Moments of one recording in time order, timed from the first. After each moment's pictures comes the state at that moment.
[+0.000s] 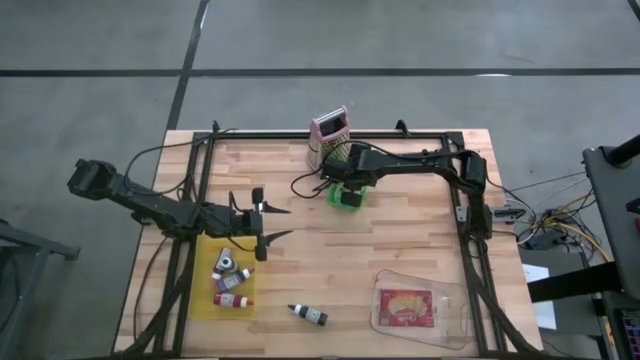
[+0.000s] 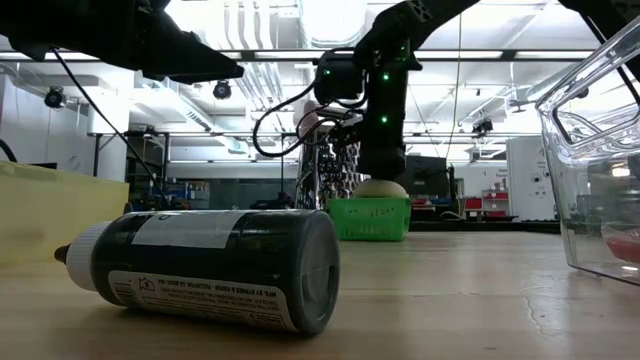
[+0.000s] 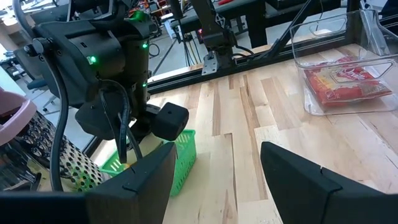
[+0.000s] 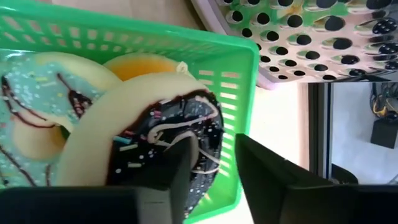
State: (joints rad) left arm -0.26 1.07 0.40 0.43 -0.39 0.22; right arm -0.24 2.00 1.52 -0.91 0.47 -0.04
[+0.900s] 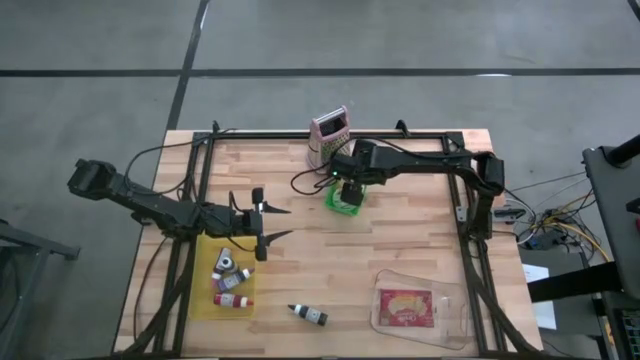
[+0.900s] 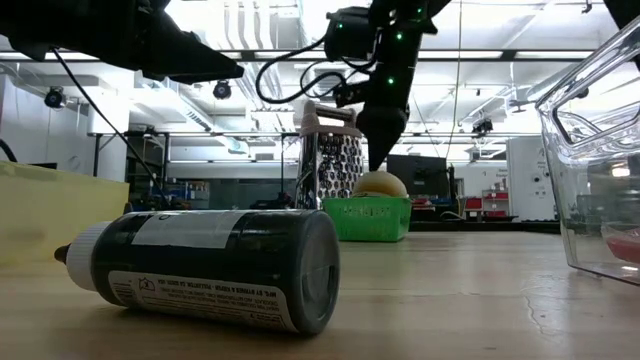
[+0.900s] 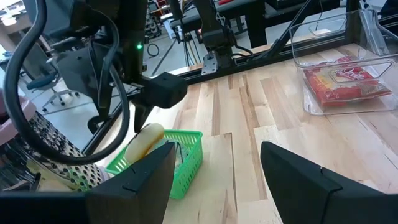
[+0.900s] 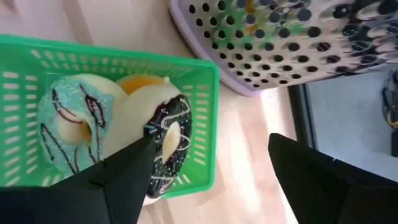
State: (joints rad) left arm -0.26 1.07 0.40 0.43 -0.39 0.22; right arm -0.21 1.86 1.52 -0.93 0.45 0.01
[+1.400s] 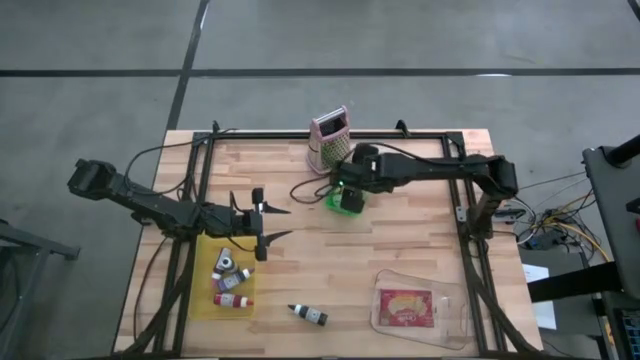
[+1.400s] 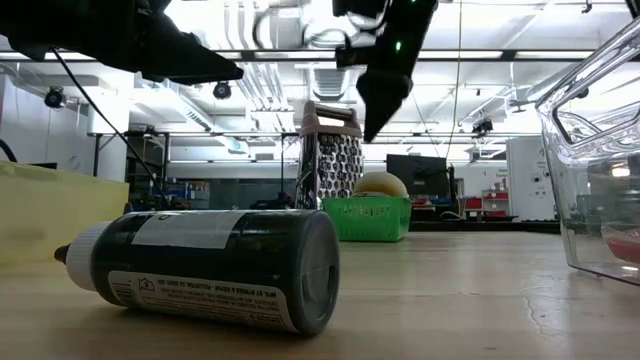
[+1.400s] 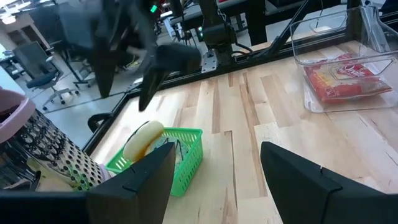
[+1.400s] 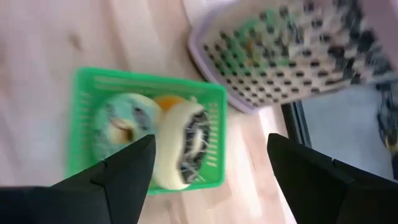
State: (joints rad) left arm -0.26 1.07 0.40 0.42 -0.39 0.22; right arm -0.11 1.78 1.52 -0.93 0.48 0.05
